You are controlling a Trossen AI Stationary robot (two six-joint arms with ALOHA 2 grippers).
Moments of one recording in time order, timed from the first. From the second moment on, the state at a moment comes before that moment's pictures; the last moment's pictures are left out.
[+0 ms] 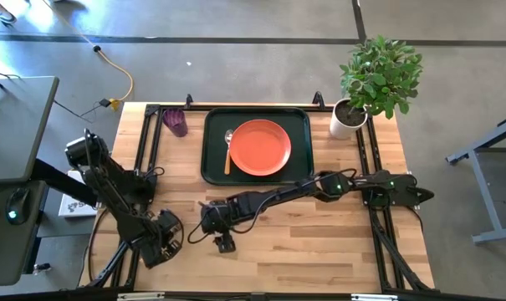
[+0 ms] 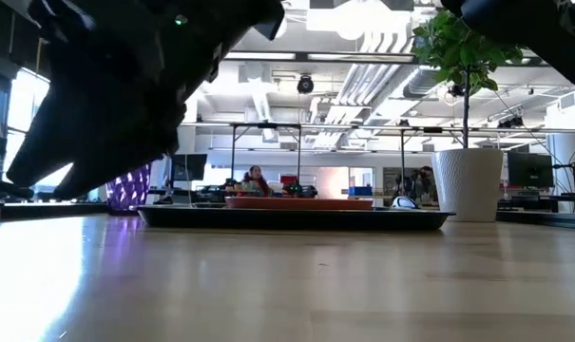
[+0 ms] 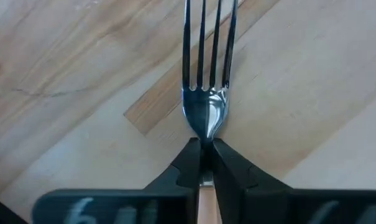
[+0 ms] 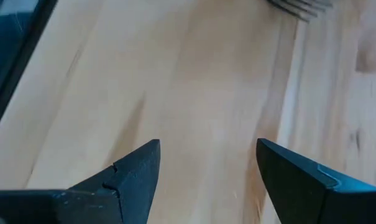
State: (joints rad) left arm -1.05 1.52 0.68 -0.70 -0.17 -1.86; right arm 0.24 2.59 2.36 -0.70 -0.16 0.04
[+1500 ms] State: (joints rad) left arm -0.80 1.66 0.74 -0.43 -0.99 -1.54; right arm 0.20 2.23 1.24 0.76 0.28 0.63
